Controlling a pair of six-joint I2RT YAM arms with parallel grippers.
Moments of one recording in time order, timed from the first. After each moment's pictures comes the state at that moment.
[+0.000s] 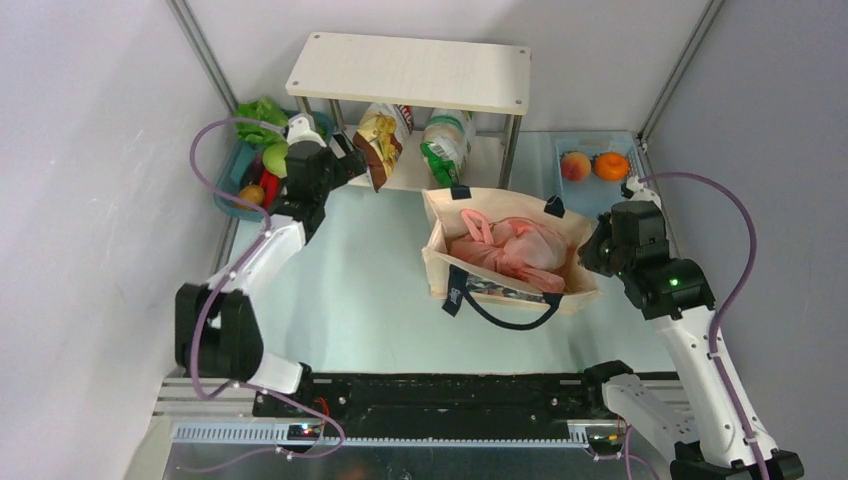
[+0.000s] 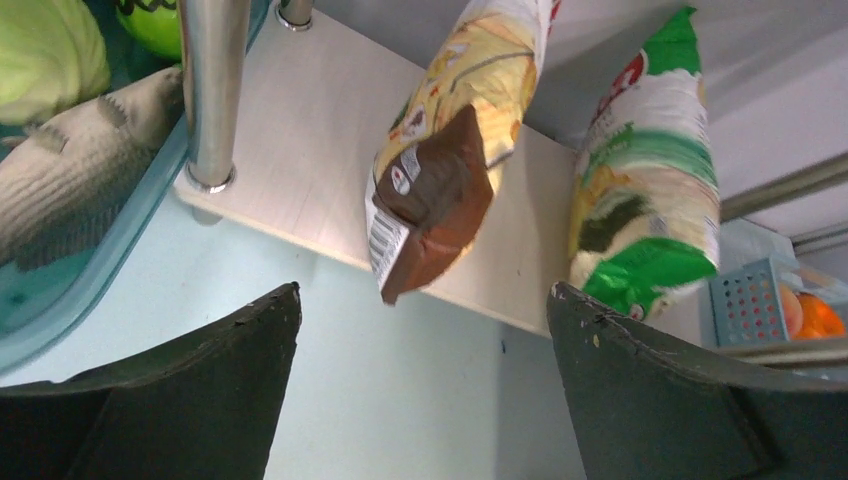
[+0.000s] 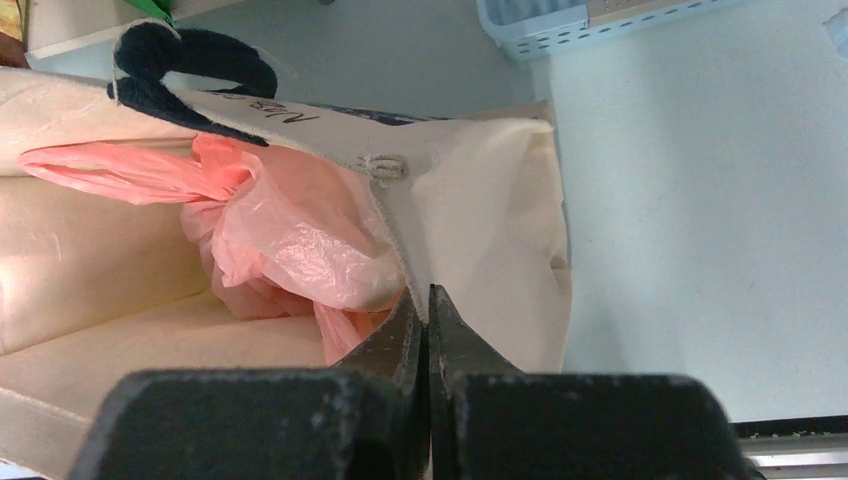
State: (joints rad) left arm -0.21 1.41 1.08 0.04 -0.17 -0.51; right arm 0.26 0.85 1.10 -0.94 0.17 0.51
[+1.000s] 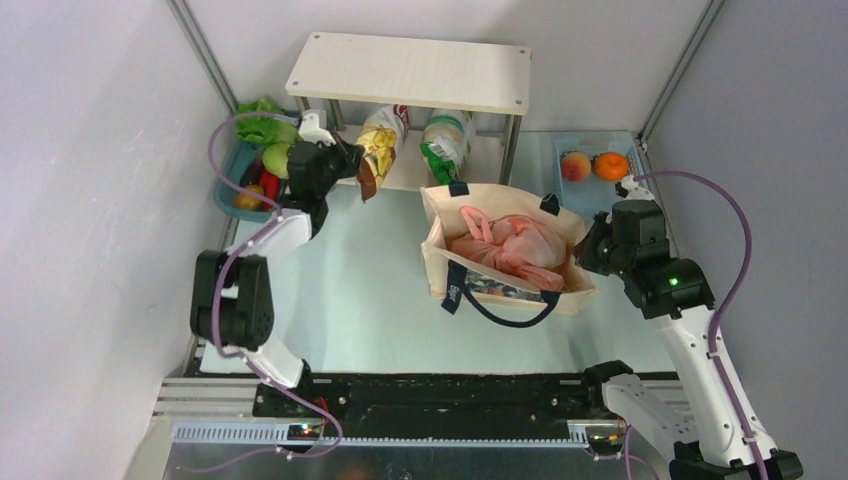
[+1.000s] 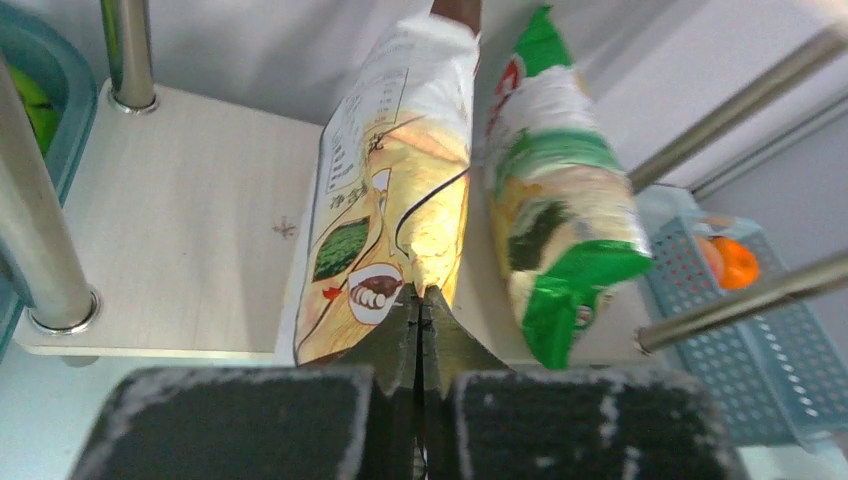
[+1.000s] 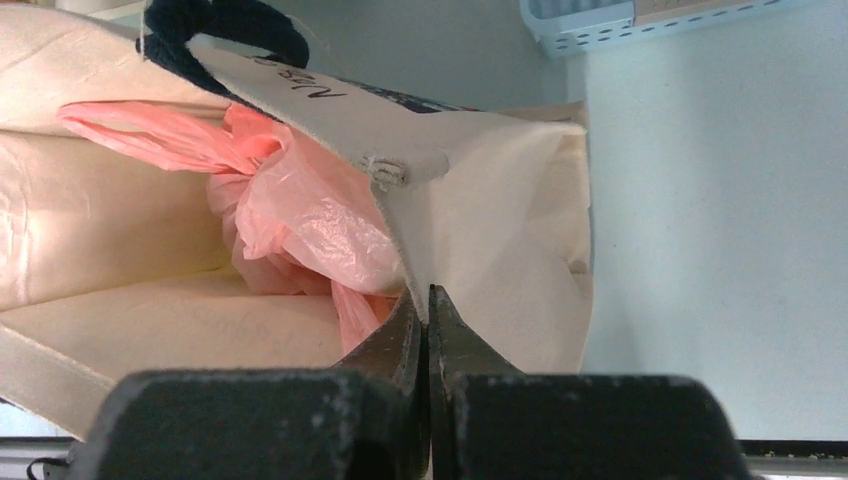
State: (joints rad) left arm -0.15 1.68 1.09 0.47 0.16 -0.44; right arm 0.26 0.85 1.10 -0.93 0.10 0.49
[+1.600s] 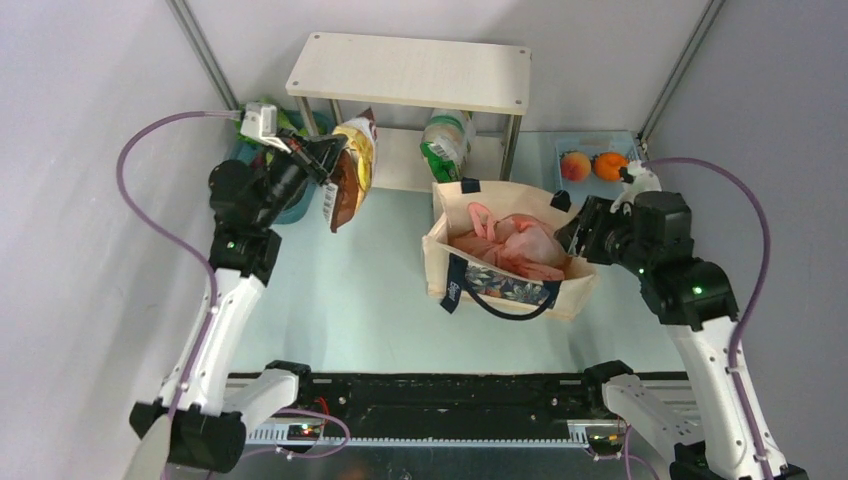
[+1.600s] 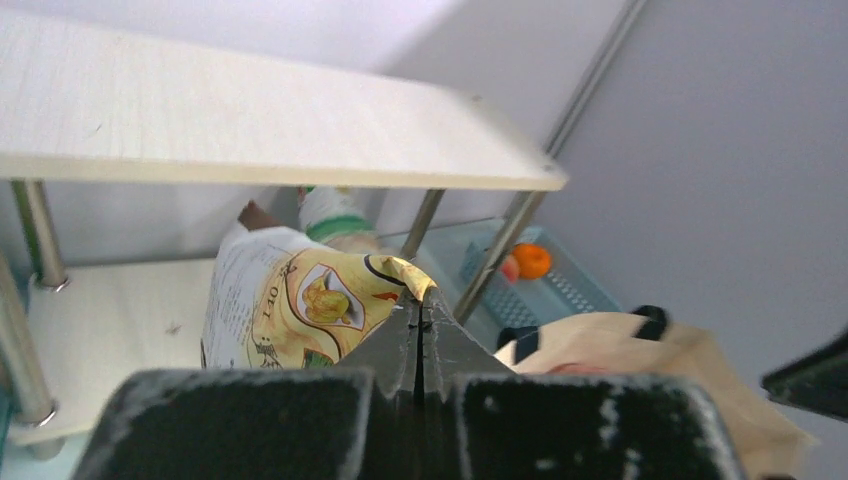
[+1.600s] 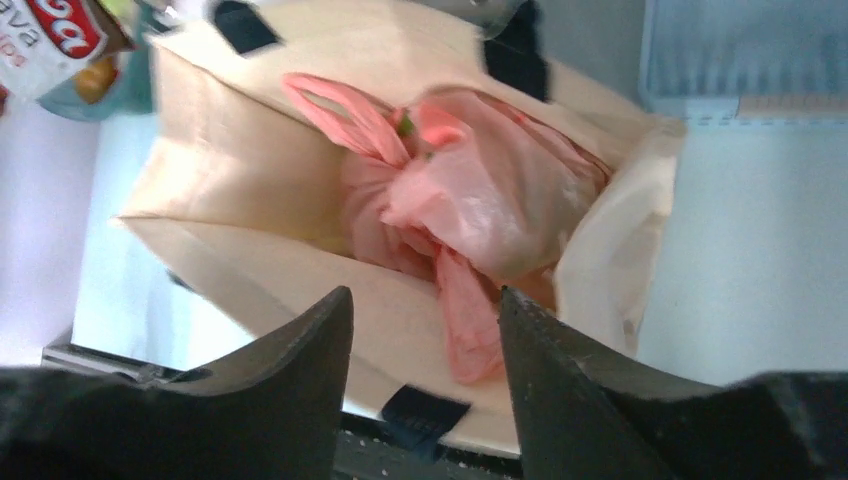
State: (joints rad) left arm -0.15 1.05 1.09 0.15 0.38 -0.42; right arm 0.26 0.84 1.21 -0.92 -0.08 0.42
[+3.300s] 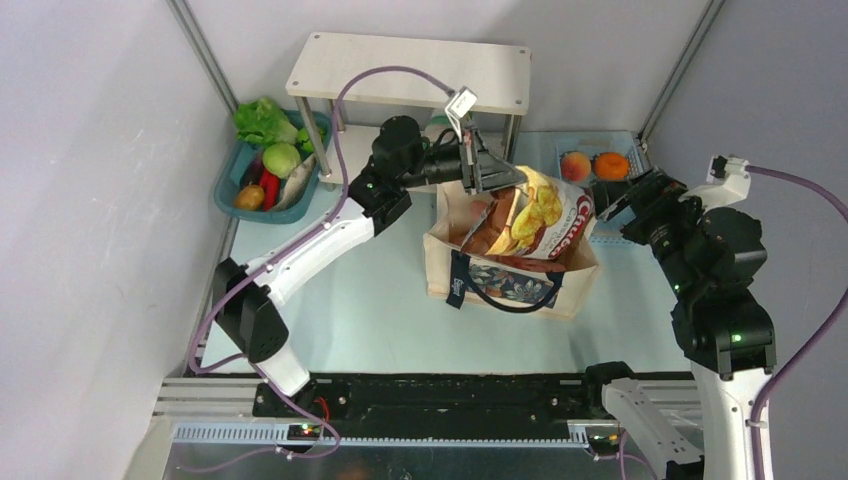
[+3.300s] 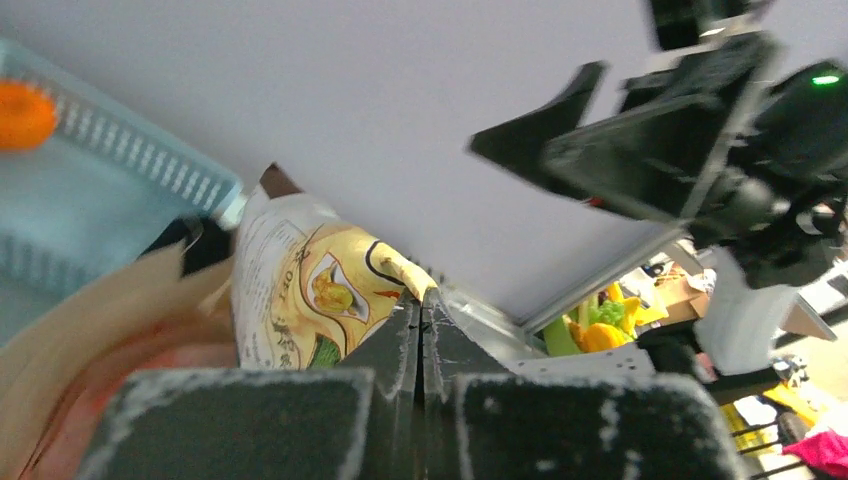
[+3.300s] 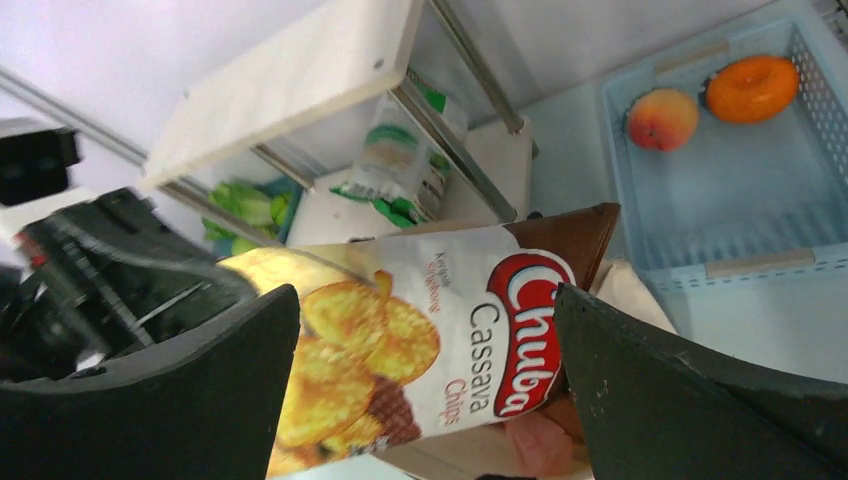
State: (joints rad) left arm -0.76 1.65 1.61 0.22 0.71 -0.72; right arm 0.16 0.73 1.36 -0.70 0.06 0.58
